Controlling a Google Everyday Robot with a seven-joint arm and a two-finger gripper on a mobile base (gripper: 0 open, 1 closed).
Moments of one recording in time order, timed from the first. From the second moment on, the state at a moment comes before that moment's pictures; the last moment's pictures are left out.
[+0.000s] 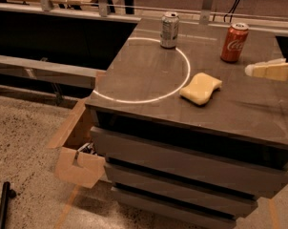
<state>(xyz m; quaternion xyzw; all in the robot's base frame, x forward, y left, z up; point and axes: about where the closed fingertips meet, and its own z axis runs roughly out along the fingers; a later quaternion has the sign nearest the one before) 0.633 -0.364 0.923 -0.22 0.75 0.12 0.62</state>
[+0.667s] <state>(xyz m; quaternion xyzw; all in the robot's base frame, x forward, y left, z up) 0.696 -0.355 0.900 -0.21 0.74 0.14 0.62</state>
